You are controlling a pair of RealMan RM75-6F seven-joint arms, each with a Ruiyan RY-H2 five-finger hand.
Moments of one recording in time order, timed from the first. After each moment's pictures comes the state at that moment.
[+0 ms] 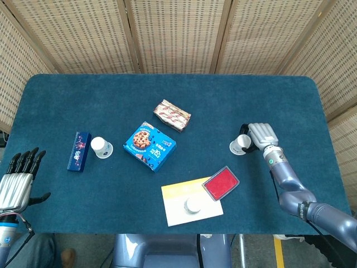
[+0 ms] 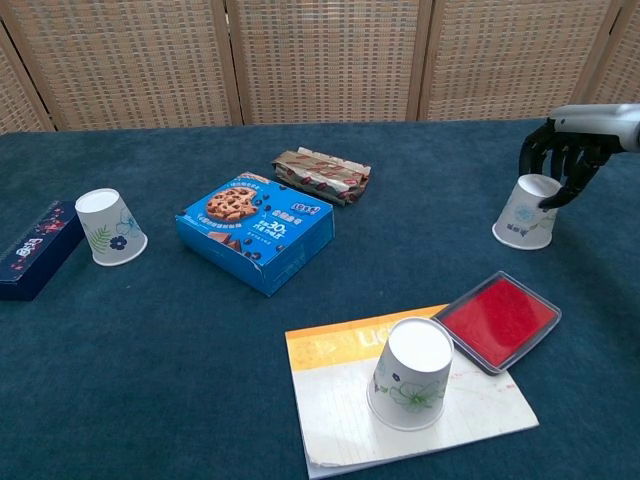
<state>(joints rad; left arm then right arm) -0.15 -1.08 -0.06 -1.82 1.38 1.40 0.33 0.78 -1.42 0.24 -1.15 -1.00 0.65 -0.06</state>
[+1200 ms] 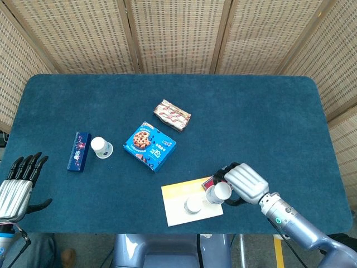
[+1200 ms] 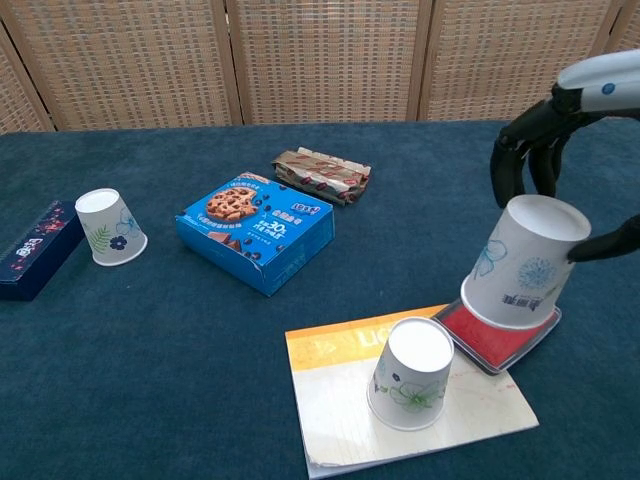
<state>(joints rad) -0.12 -1.03 0.00 -1.85 1.52 1.45 0.24 0.63 -0.90 0.12 -2.09 -1.45 0.83 -0.11</state>
